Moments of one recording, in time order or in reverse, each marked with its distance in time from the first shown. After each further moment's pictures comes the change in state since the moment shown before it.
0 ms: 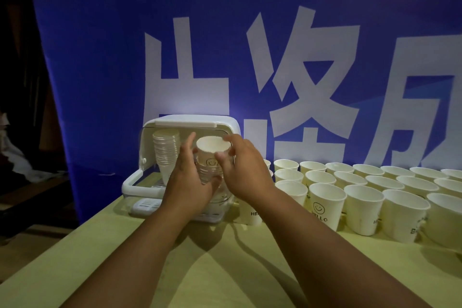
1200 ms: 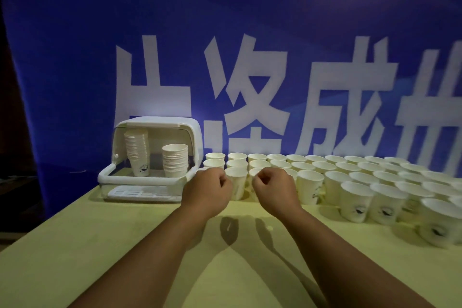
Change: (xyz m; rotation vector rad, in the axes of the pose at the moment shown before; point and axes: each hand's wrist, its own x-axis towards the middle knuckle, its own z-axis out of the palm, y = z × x) left_hand -0.088 0.140 0.035 0.256 -0.262 -0.036; right_hand -0.126 0.041 -0.148 -0.109 0.101 0.349
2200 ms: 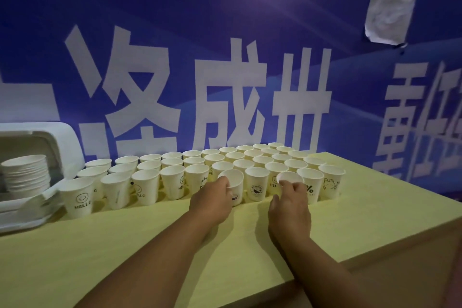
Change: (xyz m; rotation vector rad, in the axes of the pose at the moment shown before) left_hand -0.035 0.207 0.173 0.028 -0.341 0.242; right_hand -0.064 0.199 -0.189 -0.412 0.509 0.337
